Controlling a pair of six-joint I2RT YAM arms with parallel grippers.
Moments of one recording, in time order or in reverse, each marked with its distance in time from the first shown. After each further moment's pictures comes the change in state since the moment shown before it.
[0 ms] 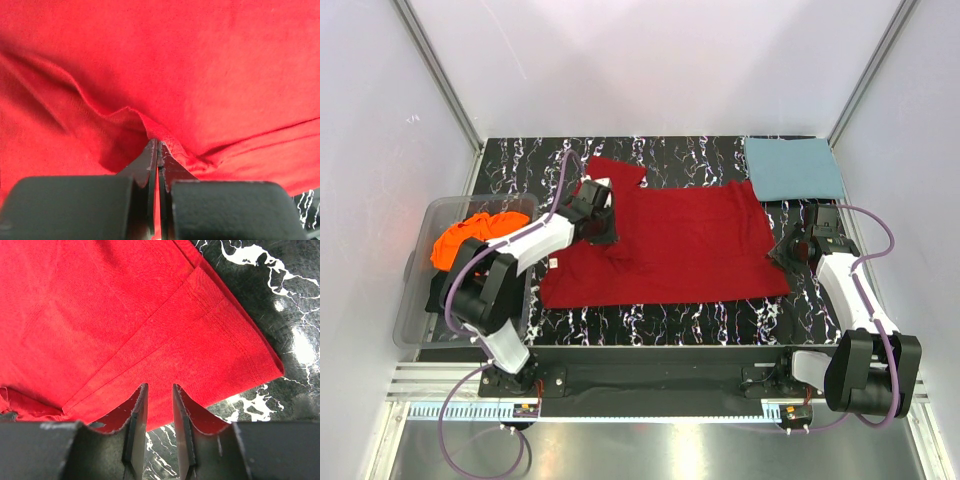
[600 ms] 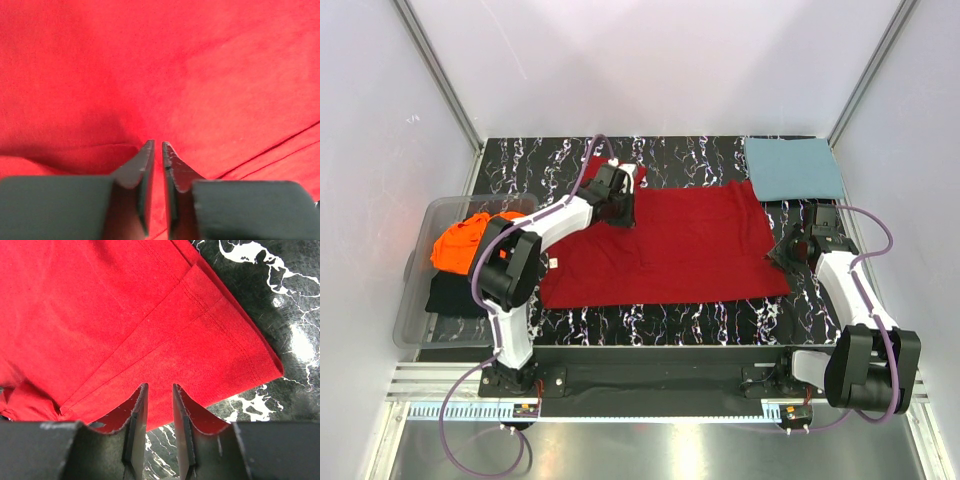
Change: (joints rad) left arm -0.017 0.221 0.245 0.025 0.093 0.193; right arm 0.000 0.018 0.000 0.000 0.000 0.000
